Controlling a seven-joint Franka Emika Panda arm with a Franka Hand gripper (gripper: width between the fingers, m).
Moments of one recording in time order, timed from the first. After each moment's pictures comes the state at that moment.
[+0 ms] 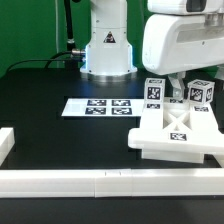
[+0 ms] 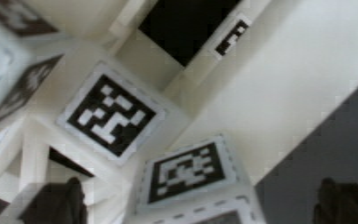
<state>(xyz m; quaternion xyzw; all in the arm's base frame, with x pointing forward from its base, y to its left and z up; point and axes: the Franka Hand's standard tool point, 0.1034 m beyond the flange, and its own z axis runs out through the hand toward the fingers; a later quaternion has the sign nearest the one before) 0.580 0.102 0.110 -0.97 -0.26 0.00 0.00</state>
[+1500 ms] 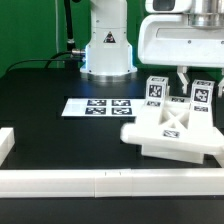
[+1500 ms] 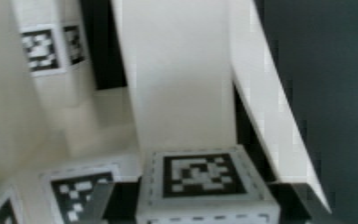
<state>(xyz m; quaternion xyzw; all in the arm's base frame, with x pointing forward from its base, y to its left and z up) 0.579 0.108 0.109 -0.97 0.26 -0.01 0.02</state>
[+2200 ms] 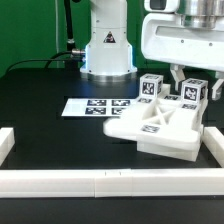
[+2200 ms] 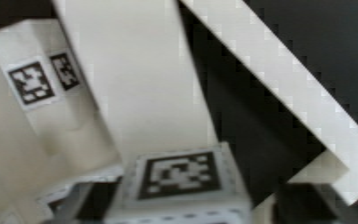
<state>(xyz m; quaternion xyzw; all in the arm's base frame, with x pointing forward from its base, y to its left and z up) 0.575 0.100 0.107 -0.92 0.40 0.00 0.01</state>
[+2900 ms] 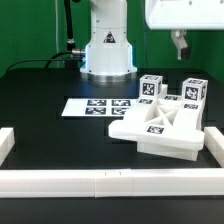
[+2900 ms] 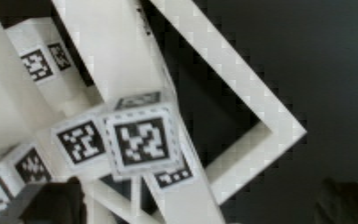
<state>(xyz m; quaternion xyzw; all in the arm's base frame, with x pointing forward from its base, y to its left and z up) 0.587 0.109 0.166 -0.93 0.37 -0.01 0.04</state>
